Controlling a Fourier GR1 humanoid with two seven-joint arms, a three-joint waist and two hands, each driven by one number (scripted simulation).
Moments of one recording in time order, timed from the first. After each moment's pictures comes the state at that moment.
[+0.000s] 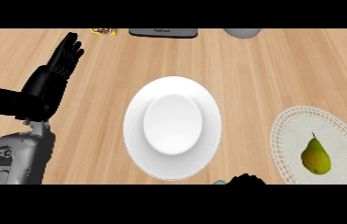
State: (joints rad) left arm -0.32 0.26 0.06 -1.60 0.04 -0.08 0.12; right arm 0.24 -0.19 0.91 -2.26 1.40 -0.19 1.01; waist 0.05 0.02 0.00
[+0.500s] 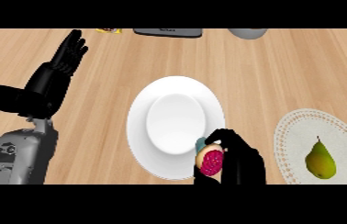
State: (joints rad) left arm -0.34 0.25 0.05 -1.60 0.04 -0.08 0.13; right arm -0.01 -0.07 0.73 -1.94 1.26 -0.22 1.04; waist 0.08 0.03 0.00
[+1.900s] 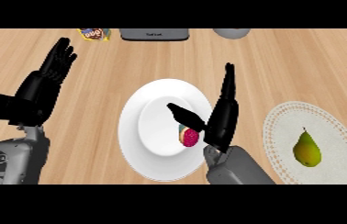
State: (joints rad) left arm -0.28 0.26 0.10 -1.61 0.03 -0.08 0.12; right arm -0.40 -0.02 0.57 -1.46 0.83 -1.01 0.87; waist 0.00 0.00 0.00
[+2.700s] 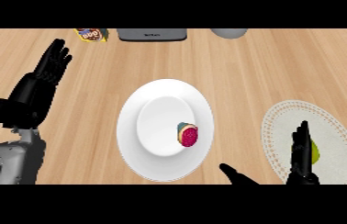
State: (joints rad) left arm -0.26 0.26 0.12 -1.62 0.03 -0.09 0.12; right arm 0.18 -0.41 0.65 -2.00 0.56 -1.10 0.55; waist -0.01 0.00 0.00
